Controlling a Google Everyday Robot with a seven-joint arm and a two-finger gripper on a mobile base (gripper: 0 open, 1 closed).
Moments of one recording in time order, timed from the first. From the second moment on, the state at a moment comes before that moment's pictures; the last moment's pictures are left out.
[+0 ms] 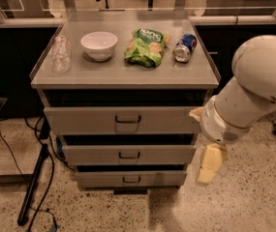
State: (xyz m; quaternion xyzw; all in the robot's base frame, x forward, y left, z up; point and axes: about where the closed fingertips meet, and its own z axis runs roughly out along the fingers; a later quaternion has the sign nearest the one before) arm 0.429 -0.151 0.793 -0.66 0.73 0.06 0.13
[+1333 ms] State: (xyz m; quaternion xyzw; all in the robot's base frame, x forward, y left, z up) arm 0.431 -0.111 0.685 -0.66 0.73 0.12 0.10
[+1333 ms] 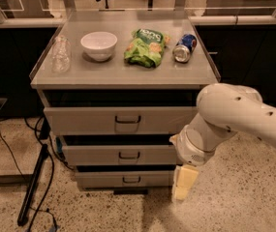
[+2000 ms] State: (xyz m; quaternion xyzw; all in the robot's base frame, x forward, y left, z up) arm 0.427 -0.062 0.584 -0.66 0.72 0.18 0.08
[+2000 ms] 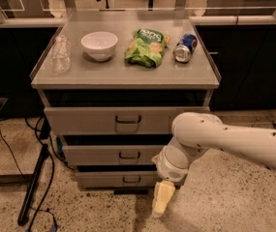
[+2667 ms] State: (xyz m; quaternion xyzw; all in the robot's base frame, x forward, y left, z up) arm 0.434 -0.044 0.554 -0.66 0.73 0.18 0.08
